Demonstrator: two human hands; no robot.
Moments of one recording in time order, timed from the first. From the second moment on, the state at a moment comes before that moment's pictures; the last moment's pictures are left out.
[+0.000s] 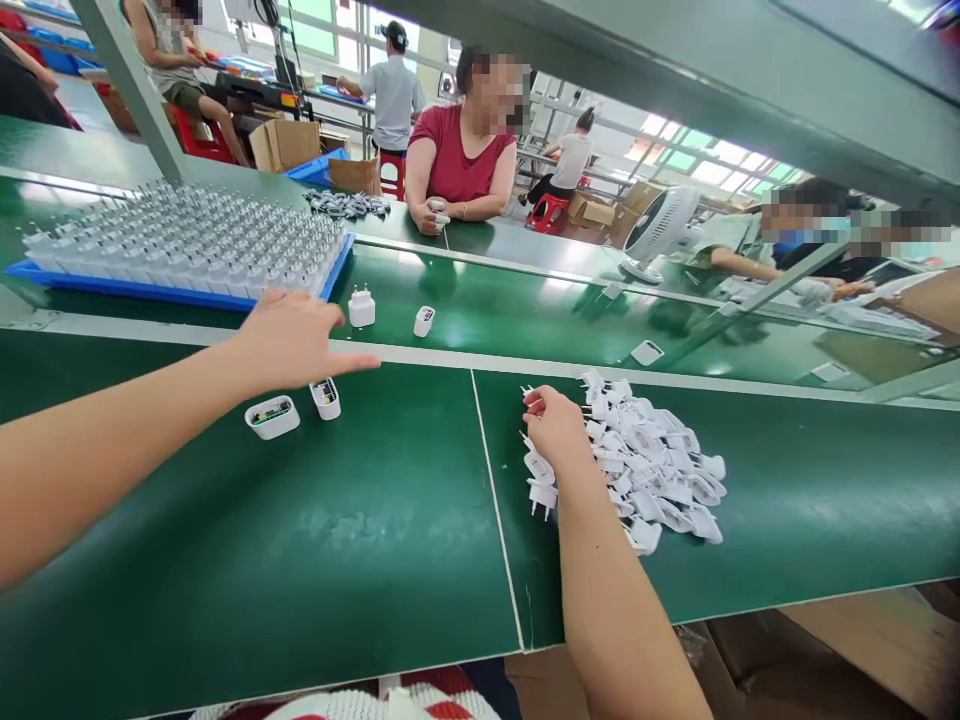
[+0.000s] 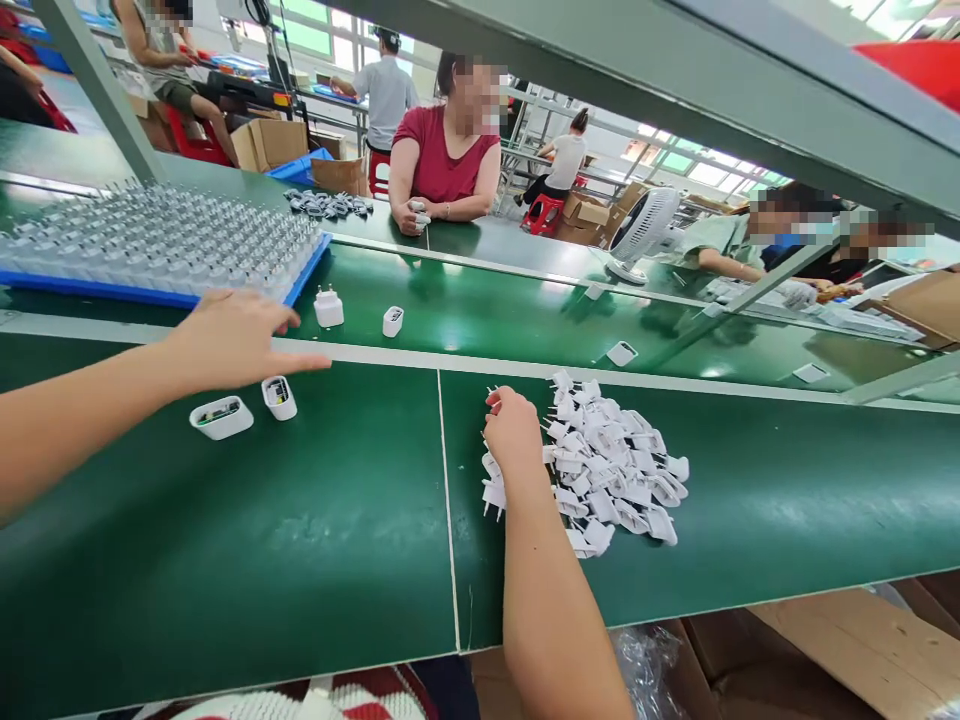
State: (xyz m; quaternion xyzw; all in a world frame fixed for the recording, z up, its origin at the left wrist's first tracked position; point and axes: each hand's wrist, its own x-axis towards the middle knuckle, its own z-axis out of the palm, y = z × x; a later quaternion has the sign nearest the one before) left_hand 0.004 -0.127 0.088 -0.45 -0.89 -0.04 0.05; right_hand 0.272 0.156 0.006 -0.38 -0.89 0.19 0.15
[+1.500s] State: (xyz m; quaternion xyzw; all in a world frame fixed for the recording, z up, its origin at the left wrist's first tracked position) left_hand 0.130 -0.158 -0.016 -0.52 -0.75 -0.39 -0.10; right_hand 0.224 0.043 0.000 -0.01 -0.95 0.31 0.08
